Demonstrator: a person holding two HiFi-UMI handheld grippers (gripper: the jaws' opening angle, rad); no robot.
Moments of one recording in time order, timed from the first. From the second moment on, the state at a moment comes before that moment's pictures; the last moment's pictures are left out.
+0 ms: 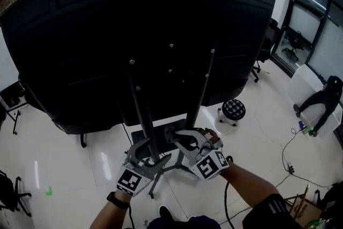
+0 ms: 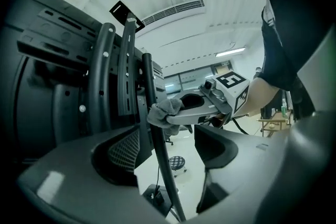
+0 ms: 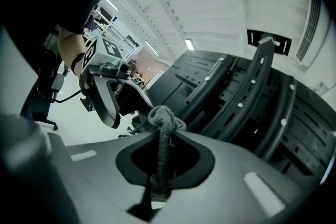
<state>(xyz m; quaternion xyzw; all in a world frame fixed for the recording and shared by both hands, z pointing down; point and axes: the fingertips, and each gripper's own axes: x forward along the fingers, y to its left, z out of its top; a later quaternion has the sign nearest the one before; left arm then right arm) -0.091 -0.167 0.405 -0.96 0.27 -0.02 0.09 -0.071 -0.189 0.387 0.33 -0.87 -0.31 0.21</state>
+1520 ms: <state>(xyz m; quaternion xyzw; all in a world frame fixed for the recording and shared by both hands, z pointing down) 0.057 -0.235 0.165 -0.93 0.30 0.02 0.19 0.034 -0.320 0.088 0.27 -0.90 -0.27 0.23</state>
